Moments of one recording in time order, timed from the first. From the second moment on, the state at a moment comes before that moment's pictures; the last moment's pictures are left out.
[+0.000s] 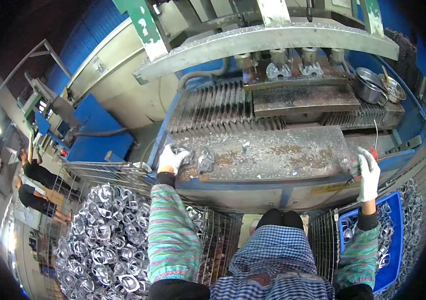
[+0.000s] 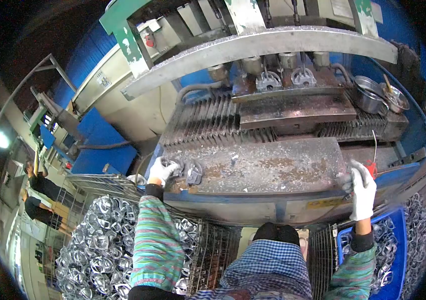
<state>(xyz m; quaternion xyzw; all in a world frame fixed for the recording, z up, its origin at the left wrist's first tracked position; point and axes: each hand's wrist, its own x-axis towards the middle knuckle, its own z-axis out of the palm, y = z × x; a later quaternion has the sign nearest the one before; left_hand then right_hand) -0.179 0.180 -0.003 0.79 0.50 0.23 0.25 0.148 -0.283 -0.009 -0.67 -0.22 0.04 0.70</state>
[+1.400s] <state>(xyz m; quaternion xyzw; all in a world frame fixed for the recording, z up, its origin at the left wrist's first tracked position) -0.129 0.156 -0.027 0.88 0.39 0.24 0.11 0.204 -0.309 -0.101 -0.79 -0.07 -0.26 0.55</state>
